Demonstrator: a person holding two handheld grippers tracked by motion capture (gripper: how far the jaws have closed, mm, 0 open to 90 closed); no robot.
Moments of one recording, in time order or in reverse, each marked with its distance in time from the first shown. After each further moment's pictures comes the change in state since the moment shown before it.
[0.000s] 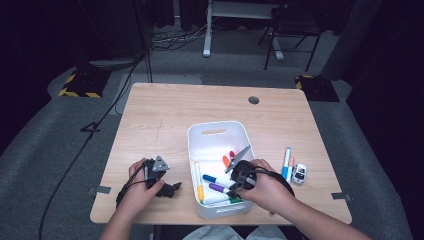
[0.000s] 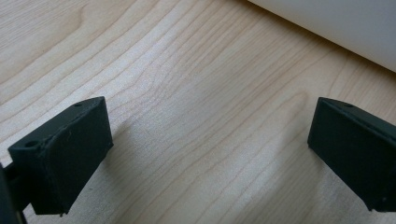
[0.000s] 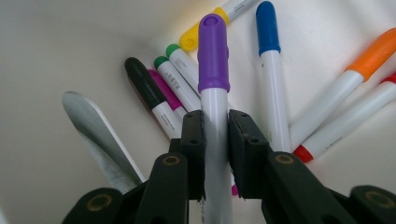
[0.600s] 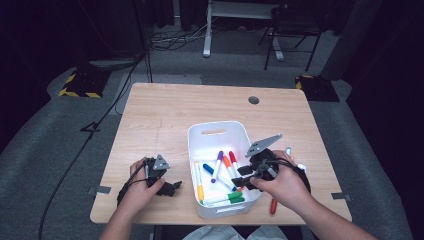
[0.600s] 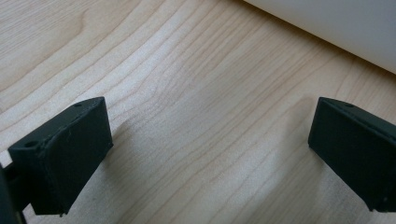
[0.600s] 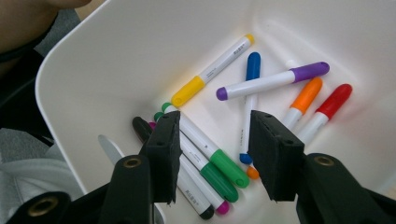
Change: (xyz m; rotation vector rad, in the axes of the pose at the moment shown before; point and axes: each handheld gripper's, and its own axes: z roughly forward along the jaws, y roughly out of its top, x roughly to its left) left arm 0.003 0.003 0.003 -0.002 0.001 0.005; right arm -0.008 -0.018 -0.057 -0.268 -0.027 0.126
